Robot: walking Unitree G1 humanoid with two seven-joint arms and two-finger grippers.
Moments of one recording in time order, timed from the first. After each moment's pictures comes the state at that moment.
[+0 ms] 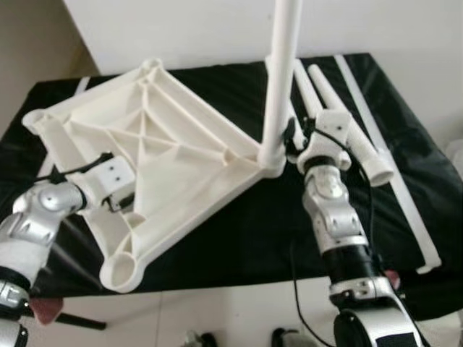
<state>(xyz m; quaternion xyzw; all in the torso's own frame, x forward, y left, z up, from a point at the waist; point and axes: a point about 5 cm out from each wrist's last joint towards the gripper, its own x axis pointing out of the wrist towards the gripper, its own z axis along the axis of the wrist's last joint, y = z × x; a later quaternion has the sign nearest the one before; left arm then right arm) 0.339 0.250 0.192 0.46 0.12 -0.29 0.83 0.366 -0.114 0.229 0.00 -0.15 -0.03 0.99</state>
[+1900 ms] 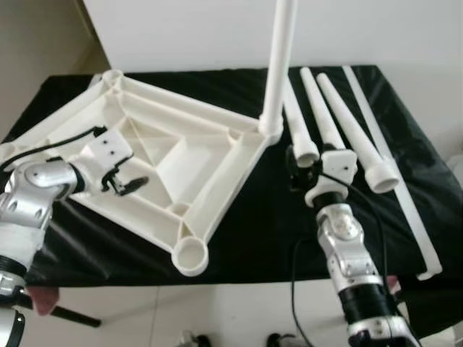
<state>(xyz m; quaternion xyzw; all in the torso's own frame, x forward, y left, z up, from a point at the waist) 0.347 0.240 0.229 0.39 0.09 -0.32 0.86 0.322 -0.129 0.182 -0.03 -0.18 0.06 0.98</state>
